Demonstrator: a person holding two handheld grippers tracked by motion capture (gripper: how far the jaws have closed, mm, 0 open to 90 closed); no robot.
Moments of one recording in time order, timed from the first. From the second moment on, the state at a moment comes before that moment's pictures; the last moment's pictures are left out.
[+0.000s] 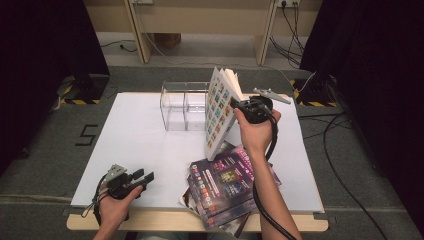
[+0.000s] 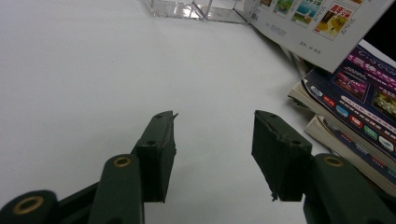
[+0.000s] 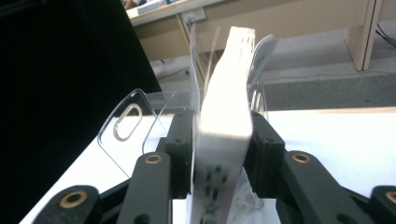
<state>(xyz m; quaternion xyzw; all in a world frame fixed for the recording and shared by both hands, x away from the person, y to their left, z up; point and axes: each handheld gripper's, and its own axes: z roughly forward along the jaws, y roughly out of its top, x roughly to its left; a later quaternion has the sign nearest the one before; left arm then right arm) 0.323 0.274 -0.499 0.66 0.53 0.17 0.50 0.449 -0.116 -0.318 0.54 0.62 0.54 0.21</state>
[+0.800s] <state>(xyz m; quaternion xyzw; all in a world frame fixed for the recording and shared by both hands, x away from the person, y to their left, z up) 0.324 0.274 -0.501 0.66 0.53 0.17 0.50 0.478 -0.109 -0.309 0.56 0.64 0.49 0.21</state>
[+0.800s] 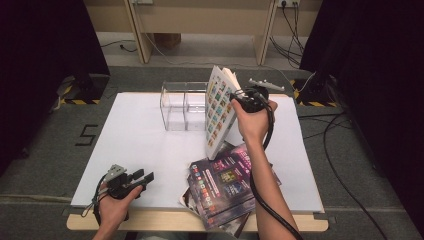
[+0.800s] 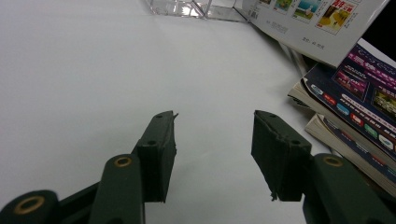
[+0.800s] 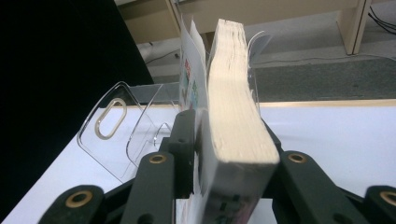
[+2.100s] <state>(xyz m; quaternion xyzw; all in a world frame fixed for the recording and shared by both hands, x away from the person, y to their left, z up) 0.324 0.279 -0.501 0.65 0.54 0.17 0.50 0.513 -0.081 -0.276 0.51 0.62 0.52 0.30</state>
